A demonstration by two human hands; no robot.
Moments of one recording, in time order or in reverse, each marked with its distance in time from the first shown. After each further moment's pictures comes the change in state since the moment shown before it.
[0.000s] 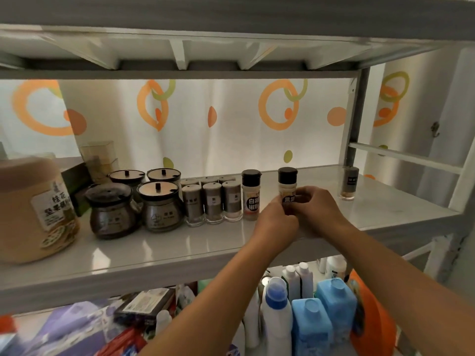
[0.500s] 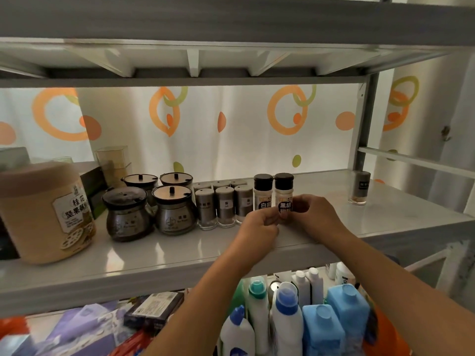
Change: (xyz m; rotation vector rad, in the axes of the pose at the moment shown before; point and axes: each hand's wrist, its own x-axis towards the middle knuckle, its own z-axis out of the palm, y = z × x) left_hand -0.019 -0.028 -0.049 -0.171 -0.074 0.072; right_hand -0.005 -0.009 0.020 -0.059 -0.051 -0.063
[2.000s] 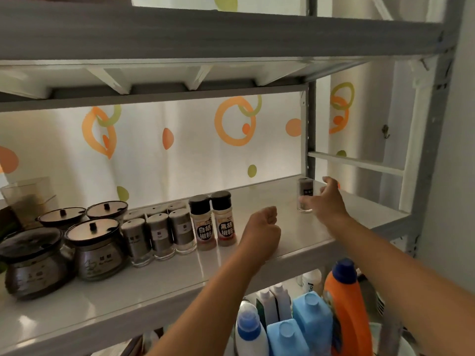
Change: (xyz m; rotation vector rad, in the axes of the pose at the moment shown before) left_hand 0.078 0.016 0.102 0.047 -0.075 -0.087; right_hand 0.046 0.080 -0.103 0.261 0.373 0.320
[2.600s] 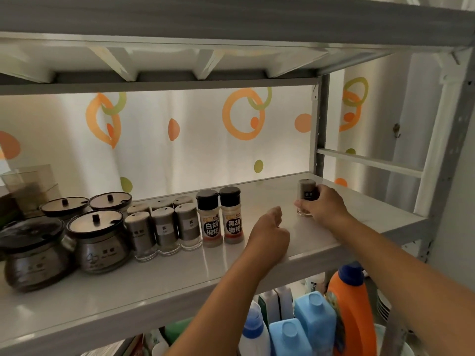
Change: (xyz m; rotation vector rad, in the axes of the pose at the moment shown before) left_hand 0.010 -0.014 0.000 0.018 -0.010 -0.023; right_hand 0.003 0.005 0.021 -0.275 -0.105 -0.087
